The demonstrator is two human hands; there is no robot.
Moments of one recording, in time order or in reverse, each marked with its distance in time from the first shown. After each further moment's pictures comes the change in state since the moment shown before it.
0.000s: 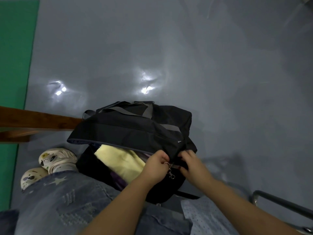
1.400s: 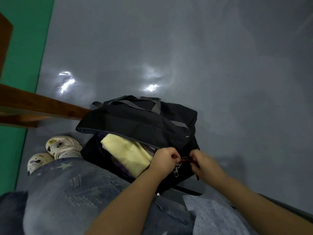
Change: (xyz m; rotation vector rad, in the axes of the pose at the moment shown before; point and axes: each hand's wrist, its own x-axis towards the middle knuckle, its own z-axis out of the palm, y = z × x) left_hand 0.004 0.002 0.014 0.140 0.044 0.159; right_hand -0.018 0.014 -0.023 -0.232 -0.014 -0.158
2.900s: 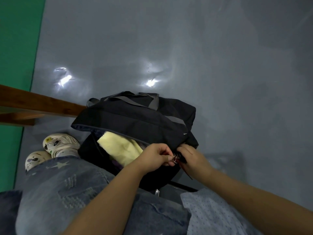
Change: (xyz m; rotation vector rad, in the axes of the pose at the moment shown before) left_hand -0.006 -0.007 -0.029 -0.492 -0.255 -0.108; right_hand 0.027 0.002 0.036 0.070 0.337 -0.368
